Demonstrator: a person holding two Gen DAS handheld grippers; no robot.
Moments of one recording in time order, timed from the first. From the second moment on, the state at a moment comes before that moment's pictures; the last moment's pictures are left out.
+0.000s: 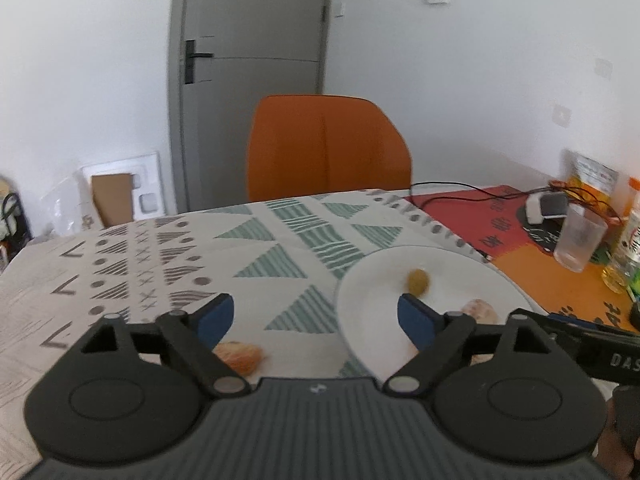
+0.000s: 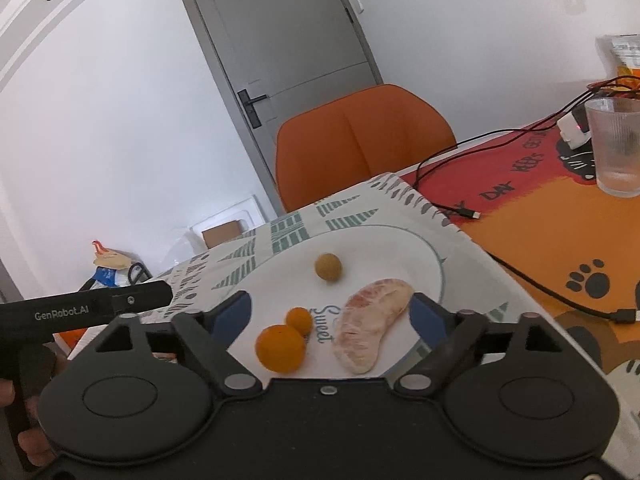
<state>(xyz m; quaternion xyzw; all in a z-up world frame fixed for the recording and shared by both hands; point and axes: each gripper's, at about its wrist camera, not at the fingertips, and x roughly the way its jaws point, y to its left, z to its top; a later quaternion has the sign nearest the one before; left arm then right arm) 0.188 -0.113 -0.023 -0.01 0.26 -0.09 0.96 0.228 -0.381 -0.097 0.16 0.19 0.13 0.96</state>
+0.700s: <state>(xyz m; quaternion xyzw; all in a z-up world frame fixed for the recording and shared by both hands) 0.145 -0.032 -0.009 -0.05 0.24 -0.03 0.97 0.220 -0.332 -0.090 0.14 0.20 0.17 0.95</state>
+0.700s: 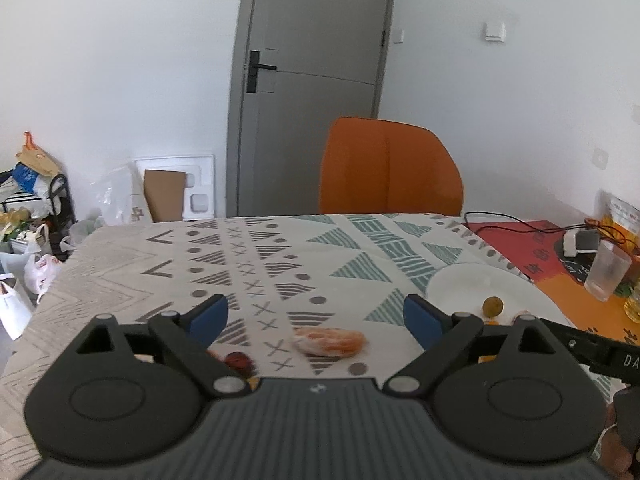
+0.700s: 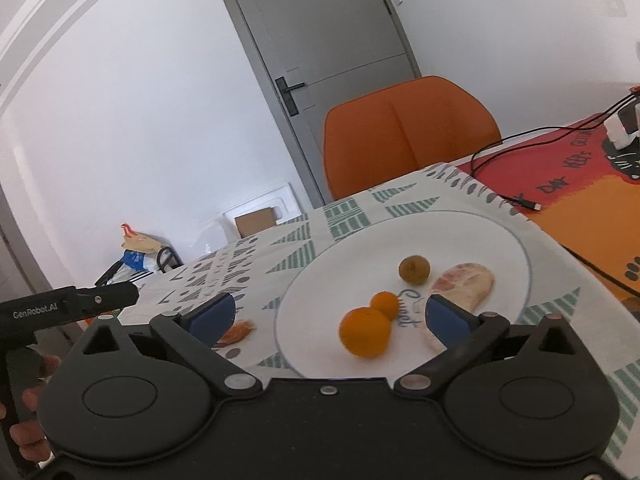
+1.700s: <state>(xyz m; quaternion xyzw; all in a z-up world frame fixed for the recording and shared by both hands) 0.119 0.061 -0.015 -0.10 0.24 0.04 0.96 0.219 -0.257 -0.079 0.09 0.22 0.24 0.94</state>
